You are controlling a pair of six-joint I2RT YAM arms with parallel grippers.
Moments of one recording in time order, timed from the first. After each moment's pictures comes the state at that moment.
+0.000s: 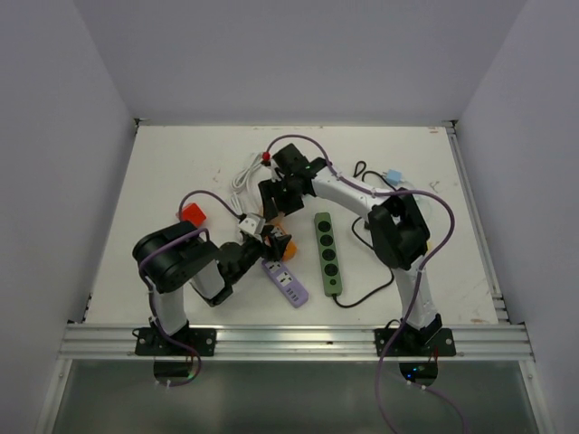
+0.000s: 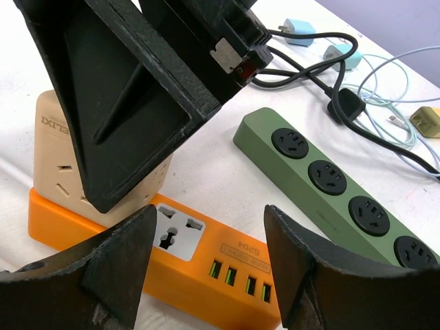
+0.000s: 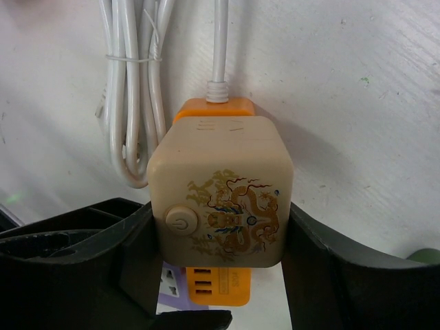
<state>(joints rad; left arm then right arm) -0.75 1.88 0.24 1.53 -0.11 -0.28 0.70 2.13 1.75 -0.65 -0.27 0.30</state>
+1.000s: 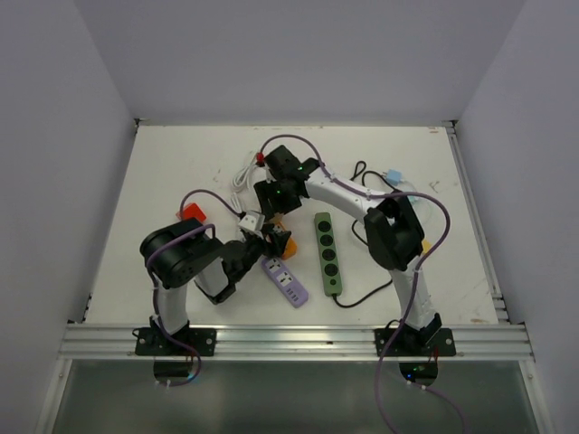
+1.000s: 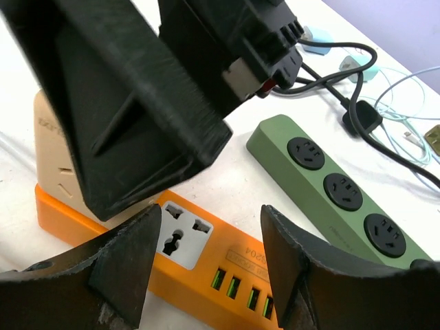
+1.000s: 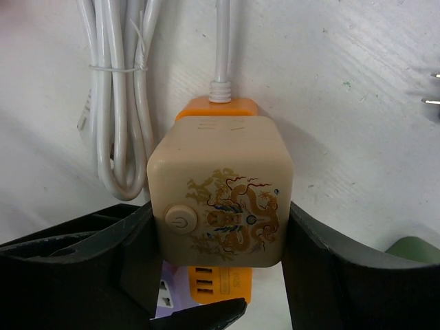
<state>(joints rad) -0.75 1.94 0.27 1.54 -0.17 -0.33 0.76 2.16 1.82 -0.72 -0.10 0.28</state>
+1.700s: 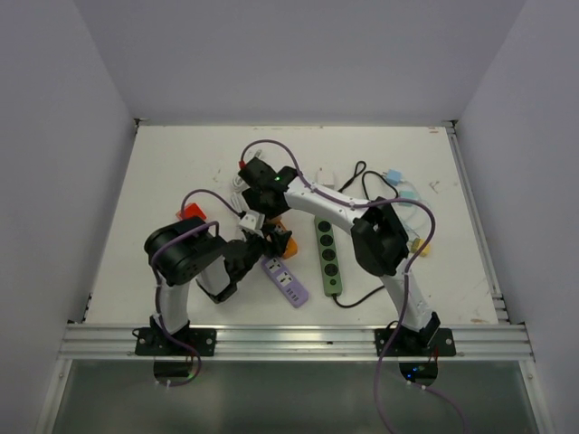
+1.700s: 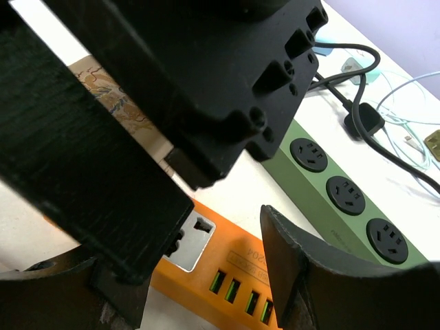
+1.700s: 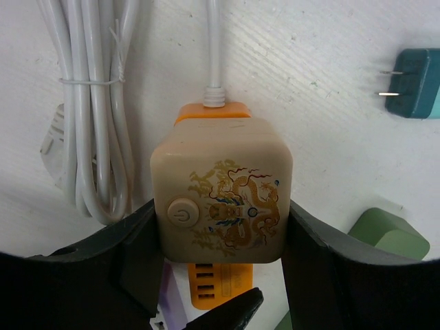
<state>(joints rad) -0.75 1.98 0.29 1.54 -0.16 -0.36 0.87 2.22 1.93 -0.82 0.21 0.28</state>
